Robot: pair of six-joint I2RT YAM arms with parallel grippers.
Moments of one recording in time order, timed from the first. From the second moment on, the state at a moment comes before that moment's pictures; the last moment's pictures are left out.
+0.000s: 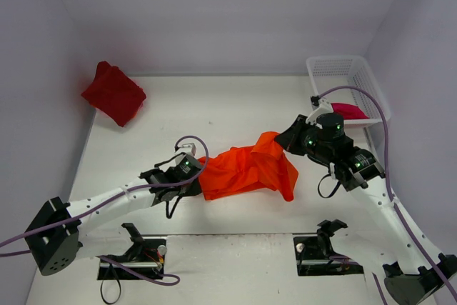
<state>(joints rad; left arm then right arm) -0.86 1.15 0.66 -0.48 -0.23 -0.87 0.46 0.91 1.01 -0.59 -0.10 0.65</state>
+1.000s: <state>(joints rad) -0.86 1.15 0.67 -0.50 -0.22 -0.87 0.46 0.91 1.00 -0.59 -0.10 0.65</state>
